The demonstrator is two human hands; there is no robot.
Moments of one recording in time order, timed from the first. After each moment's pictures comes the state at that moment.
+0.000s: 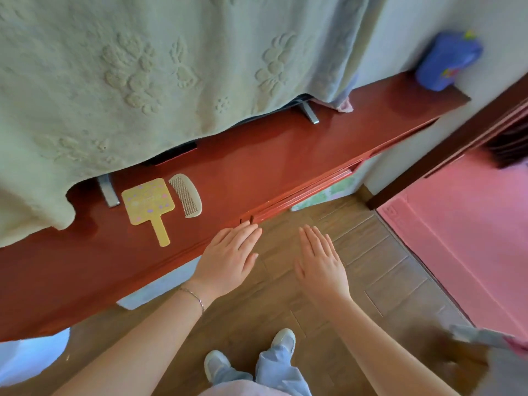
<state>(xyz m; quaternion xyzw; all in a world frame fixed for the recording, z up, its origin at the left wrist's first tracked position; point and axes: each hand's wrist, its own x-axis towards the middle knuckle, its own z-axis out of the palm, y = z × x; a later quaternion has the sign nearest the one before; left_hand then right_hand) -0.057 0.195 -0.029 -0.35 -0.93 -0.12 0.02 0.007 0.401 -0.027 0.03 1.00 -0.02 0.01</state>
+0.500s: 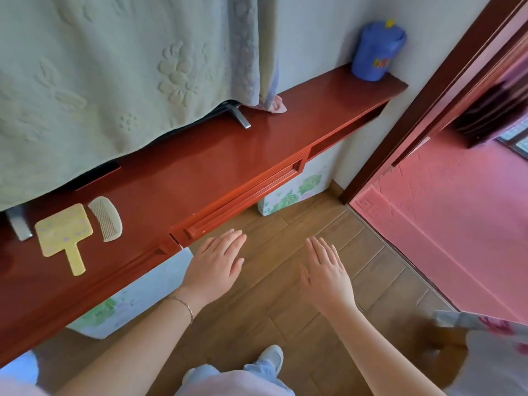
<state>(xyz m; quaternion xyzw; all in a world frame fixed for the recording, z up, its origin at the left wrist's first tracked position) -0.045 0.326 -0.031 -0.35 -0.93 -0.09 -0.01 0.051 0.551 -0.030 0.10 0.99 -0.09 0.02</state>
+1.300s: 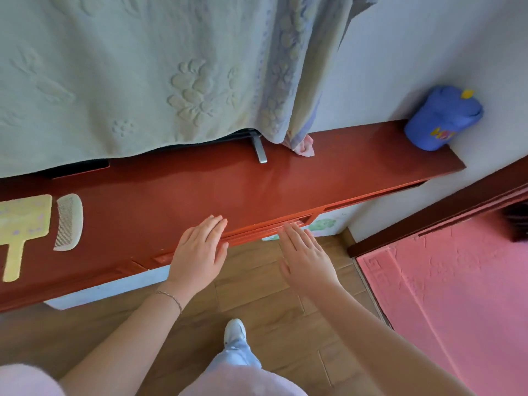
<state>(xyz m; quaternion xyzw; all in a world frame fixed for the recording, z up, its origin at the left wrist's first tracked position) -0.154 0.397 -0.041 -0.12 -0.98 -0.14 0.05 -0.154 0.631 -0.024 -0.19 0.98 0.01 0.01</state>
